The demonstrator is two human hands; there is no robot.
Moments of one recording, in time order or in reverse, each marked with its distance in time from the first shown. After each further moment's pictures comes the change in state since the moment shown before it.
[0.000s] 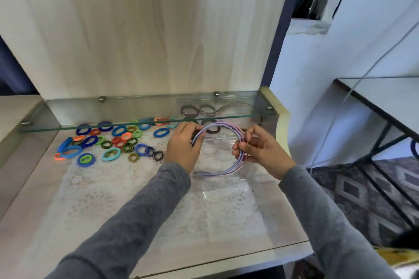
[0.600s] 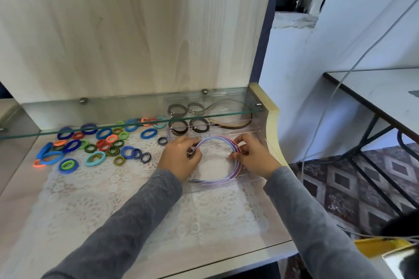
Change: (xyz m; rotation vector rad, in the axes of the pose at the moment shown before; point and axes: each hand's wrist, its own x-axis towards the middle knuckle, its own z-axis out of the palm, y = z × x) left_hand -0.013 -0.005 0.016 0.058 -0.312 -0.068; right_hand 0.011 0.026 -0.013 -0.564 0.131 0.215
